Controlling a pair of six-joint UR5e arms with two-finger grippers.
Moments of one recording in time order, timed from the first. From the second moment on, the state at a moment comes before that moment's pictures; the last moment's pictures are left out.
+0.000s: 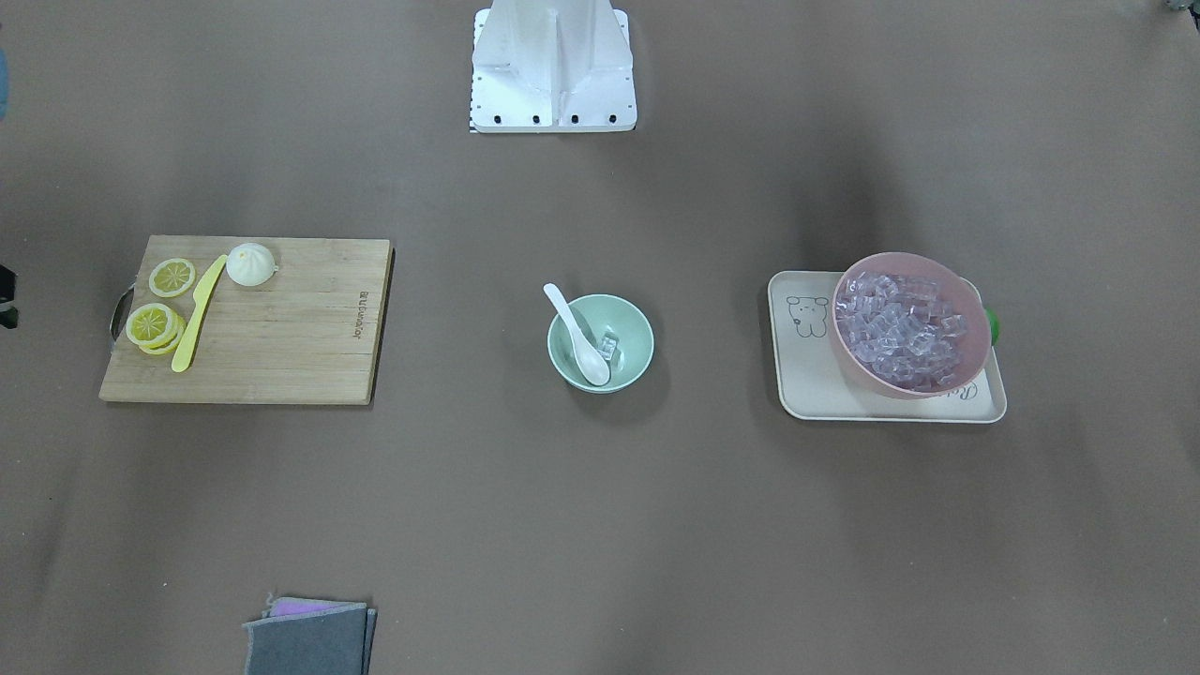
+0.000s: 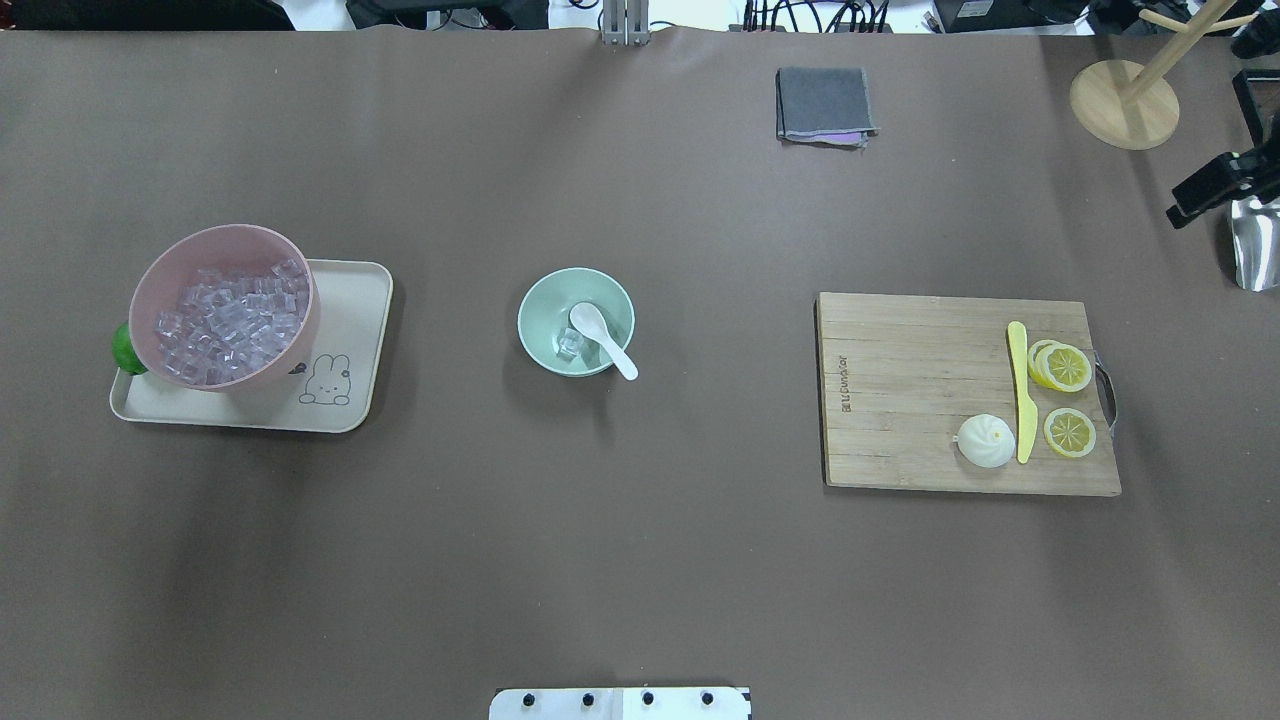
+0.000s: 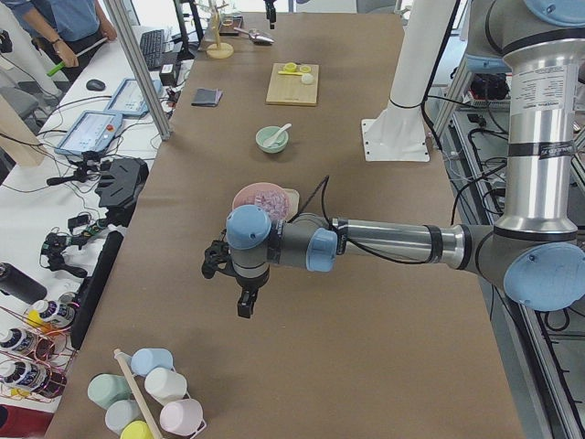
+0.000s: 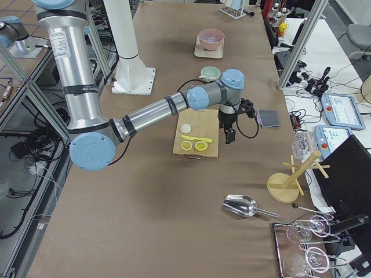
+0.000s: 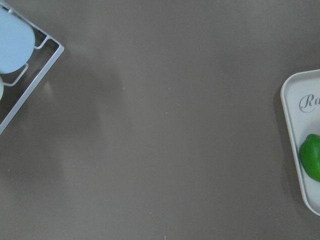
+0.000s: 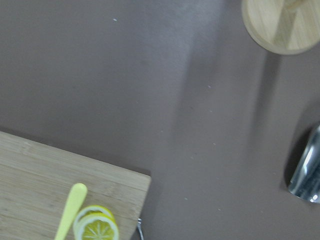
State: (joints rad) left arm -1.56 -1.51 -1.69 -1.64 -2.36 0.06; right arm 1.28 -1.42 1.83 -1.68 2.22 0.17
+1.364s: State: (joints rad) left arm -1.57 -1.45 -1.72 -1.60 -2.36 0.07; right arm 1.44 -1.63 1.83 -1.67 2.33 0.04
